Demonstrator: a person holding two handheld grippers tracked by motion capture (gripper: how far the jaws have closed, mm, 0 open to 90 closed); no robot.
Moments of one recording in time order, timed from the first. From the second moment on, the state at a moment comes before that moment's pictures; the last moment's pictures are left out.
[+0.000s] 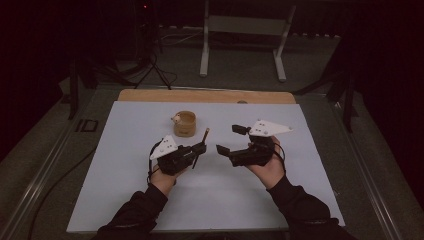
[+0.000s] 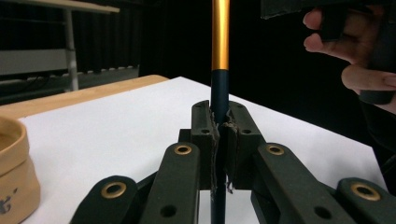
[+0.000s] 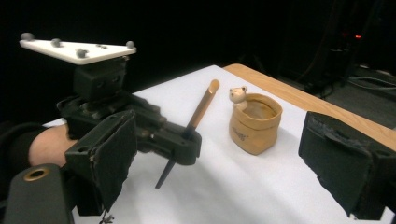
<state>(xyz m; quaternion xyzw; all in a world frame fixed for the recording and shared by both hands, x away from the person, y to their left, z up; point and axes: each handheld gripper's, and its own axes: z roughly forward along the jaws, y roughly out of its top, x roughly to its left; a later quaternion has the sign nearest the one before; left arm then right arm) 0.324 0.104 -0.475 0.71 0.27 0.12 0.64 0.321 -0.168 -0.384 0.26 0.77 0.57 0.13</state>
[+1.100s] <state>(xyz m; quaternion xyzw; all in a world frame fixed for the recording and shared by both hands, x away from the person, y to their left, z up) 0.318 0.098 -0.473 0.71 0.25 0.13 0.65 0.339 -0.130 -0.400 0.33 0.75 0.58 0.04</state>
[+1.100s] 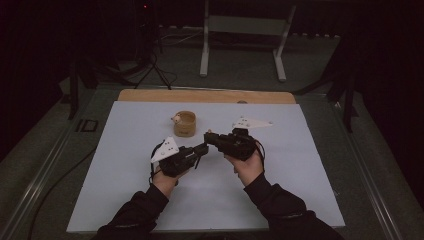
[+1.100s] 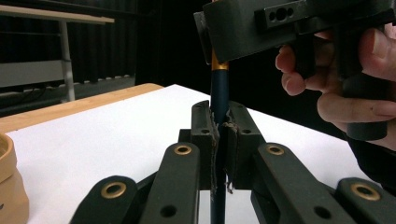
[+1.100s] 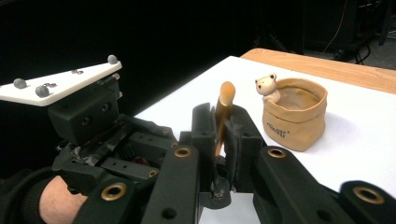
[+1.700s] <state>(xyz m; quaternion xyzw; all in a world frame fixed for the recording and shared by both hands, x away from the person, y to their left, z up) 0.317 0.090 -0.461 0.73 0.26 0.14 0.61 0.338 -0.126 -0.392 0.30 0.77 0.56 0.06</state>
